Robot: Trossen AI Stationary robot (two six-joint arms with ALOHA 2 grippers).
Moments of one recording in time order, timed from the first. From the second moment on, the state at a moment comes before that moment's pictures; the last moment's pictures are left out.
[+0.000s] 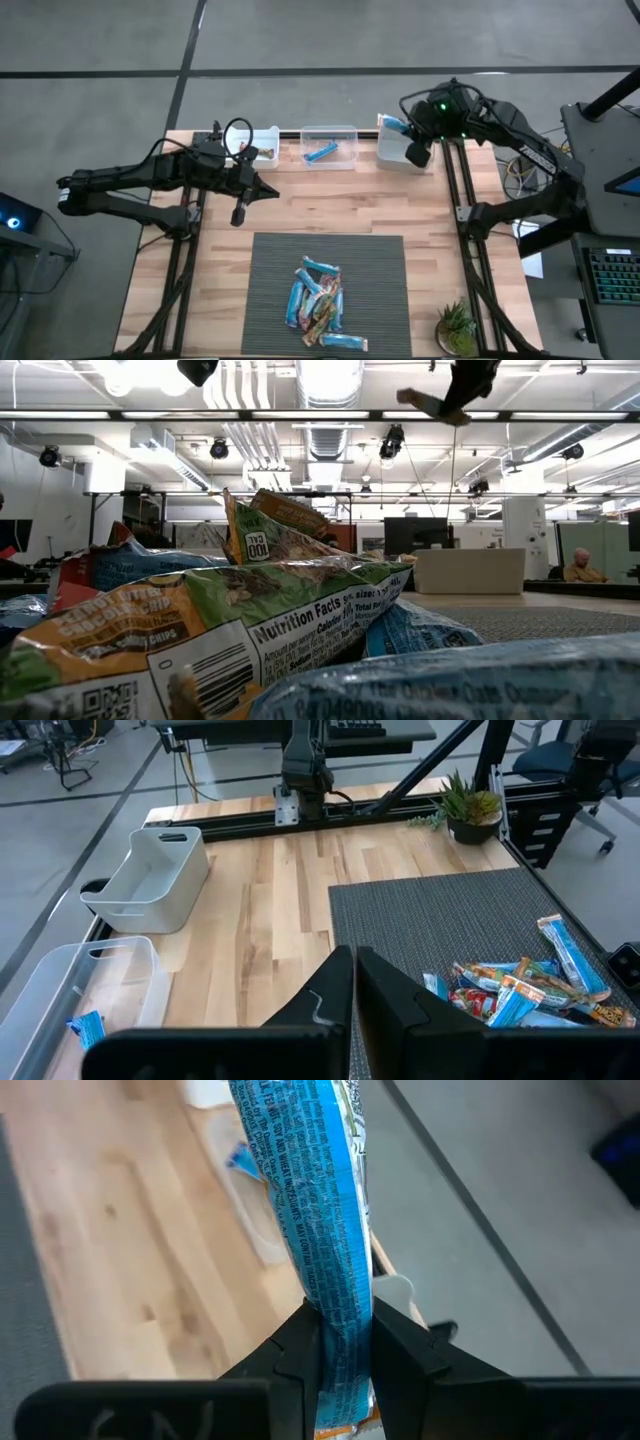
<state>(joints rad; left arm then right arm) 0.11 0.92 1.04 -0.49 0.16 0.15 -0.54 1.23 1.53 -1.11 0.10 -0.17</state>
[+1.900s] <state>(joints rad) 0.11 0.92 1.04 -0.49 0.16 0.12 -0.94 1.51 1.27 -1.03 0.07 -0.40</state>
